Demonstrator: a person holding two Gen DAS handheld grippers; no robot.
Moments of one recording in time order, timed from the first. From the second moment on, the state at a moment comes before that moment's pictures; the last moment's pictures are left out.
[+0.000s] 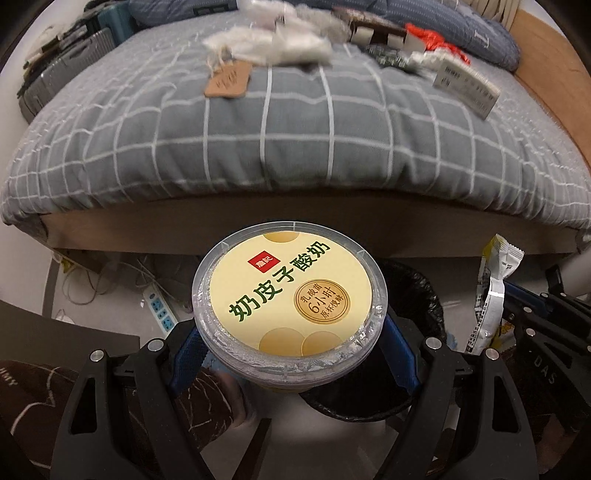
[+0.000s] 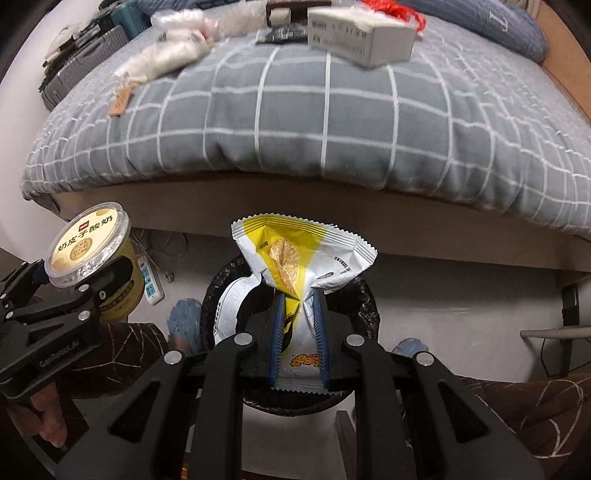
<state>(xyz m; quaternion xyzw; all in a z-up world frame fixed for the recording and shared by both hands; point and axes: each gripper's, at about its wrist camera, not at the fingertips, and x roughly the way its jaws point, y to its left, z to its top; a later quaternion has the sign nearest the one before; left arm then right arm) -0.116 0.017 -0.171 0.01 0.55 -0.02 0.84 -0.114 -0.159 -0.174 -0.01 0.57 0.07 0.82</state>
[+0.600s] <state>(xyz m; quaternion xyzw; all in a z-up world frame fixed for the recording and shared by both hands) -0.100 0.044 -0.234 -0.01 0.59 0.01 0.81 -0.094 -0.125 -0.243 -0.02 0.63 0.10 0.77</state>
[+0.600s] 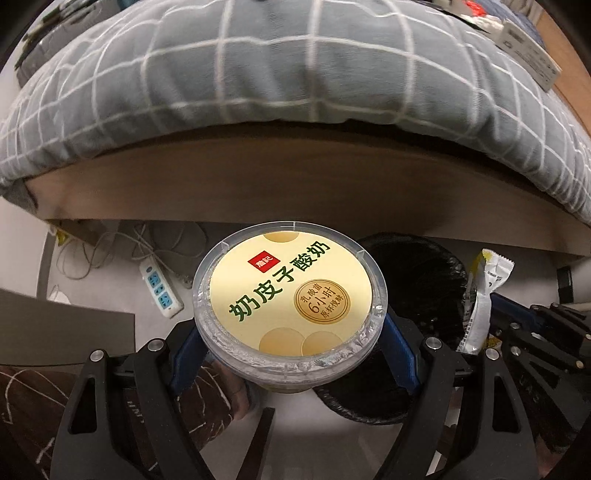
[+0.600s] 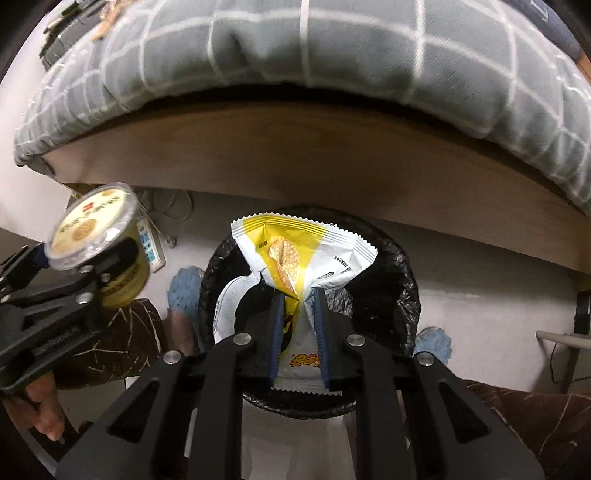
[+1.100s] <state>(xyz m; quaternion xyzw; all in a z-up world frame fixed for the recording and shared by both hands) -0.106 0.068 -0.248 -0.02 0.60 0.03 0.80 -0.095 -0.104 -0.266 -0.02 0.64 0.12 0.76</state>
